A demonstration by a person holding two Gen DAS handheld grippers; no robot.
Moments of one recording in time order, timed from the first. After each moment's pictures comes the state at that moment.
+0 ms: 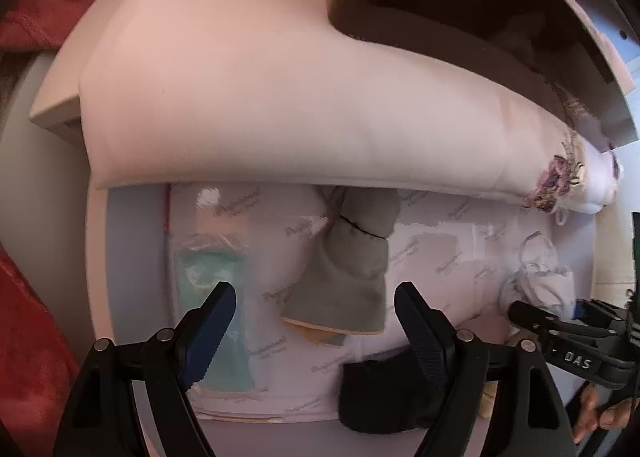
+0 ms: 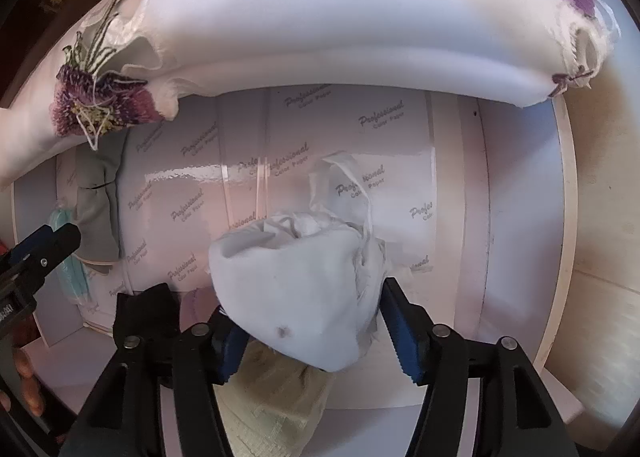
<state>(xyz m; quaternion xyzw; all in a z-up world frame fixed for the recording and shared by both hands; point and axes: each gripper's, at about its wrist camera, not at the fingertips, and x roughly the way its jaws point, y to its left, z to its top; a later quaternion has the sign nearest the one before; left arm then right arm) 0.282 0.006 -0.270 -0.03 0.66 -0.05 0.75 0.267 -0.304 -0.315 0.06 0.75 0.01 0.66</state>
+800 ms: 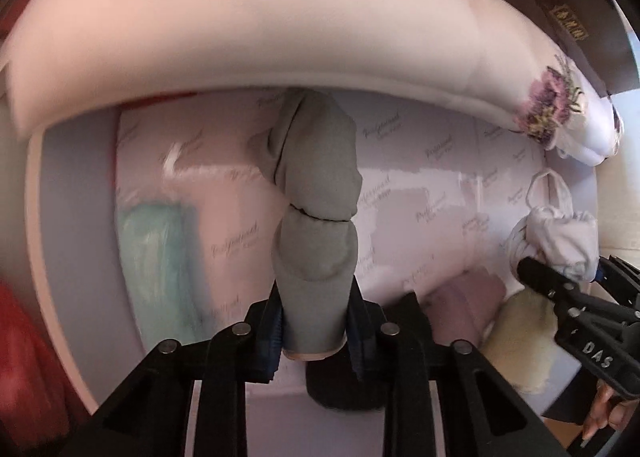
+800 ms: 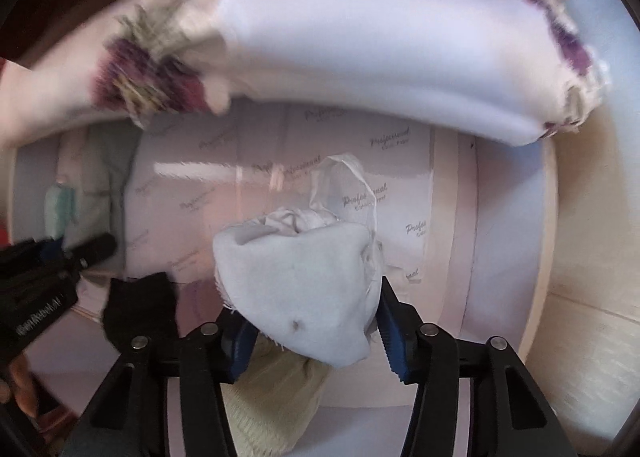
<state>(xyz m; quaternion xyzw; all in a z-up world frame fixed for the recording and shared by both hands) 0.276 -0.015 -0.281 -0.04 0.72 -0.08 0.69 0.258 -0.273 -0.293 0.00 0.72 0.02 0.69</state>
